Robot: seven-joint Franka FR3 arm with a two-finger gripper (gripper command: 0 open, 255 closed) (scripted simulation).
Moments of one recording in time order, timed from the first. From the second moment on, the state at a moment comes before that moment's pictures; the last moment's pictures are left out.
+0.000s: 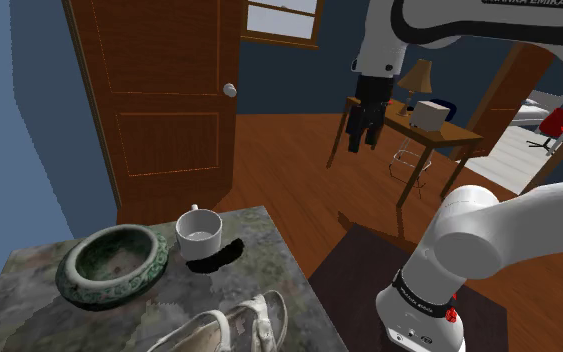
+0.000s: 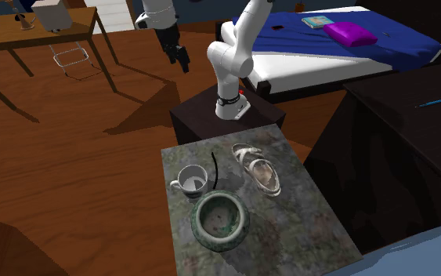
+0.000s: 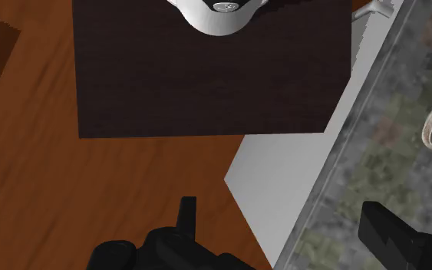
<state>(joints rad) 0.01 -0.81 -0.06 -2.44 0.00 1.48 0.02</state>
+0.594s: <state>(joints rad) 0.11 -0.66 0.00 -2.46 0.05 1.68 -0.07</state>
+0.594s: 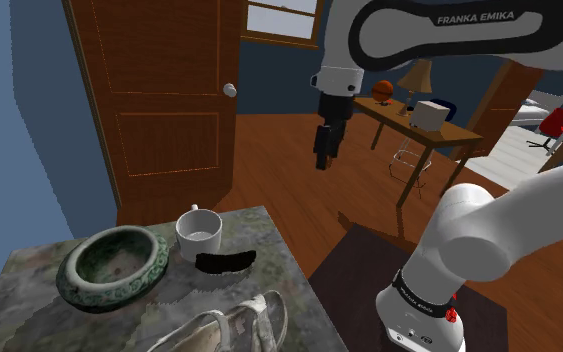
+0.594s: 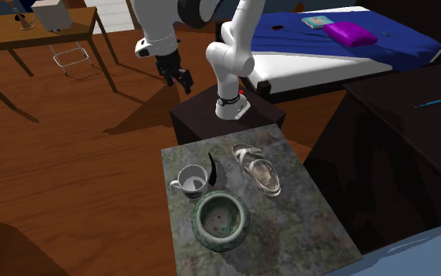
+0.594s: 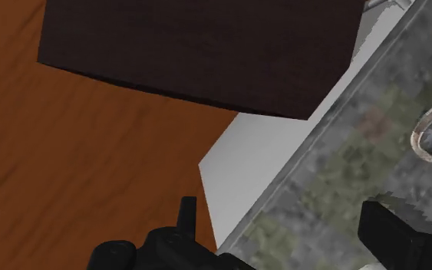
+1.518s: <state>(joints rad) 0.31 -0.31 0.15 -2.40 0.10 2.02 -0.22</state>
